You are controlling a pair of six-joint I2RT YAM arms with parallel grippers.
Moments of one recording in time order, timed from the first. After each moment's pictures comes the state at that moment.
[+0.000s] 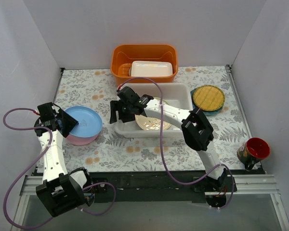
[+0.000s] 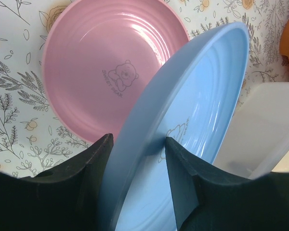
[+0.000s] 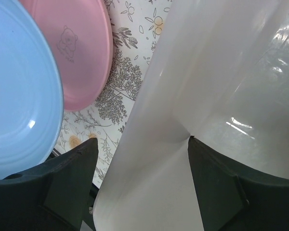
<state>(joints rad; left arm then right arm) 0.40 1.02 0.88 -0.77 0.14 -0.57 0.95 2.15 1.82 -0.51 -0.18 0.71</state>
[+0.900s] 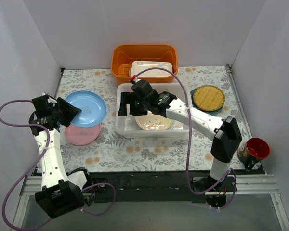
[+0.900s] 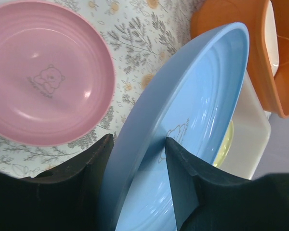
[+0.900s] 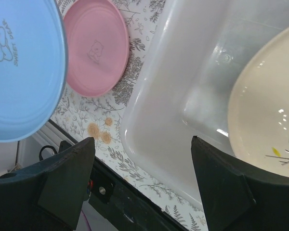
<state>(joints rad) 0.38 1.00 1.04 -0.79 0.32 -0.64 0.94 1.80 1.64 -0.53 -0.07 0.70</state>
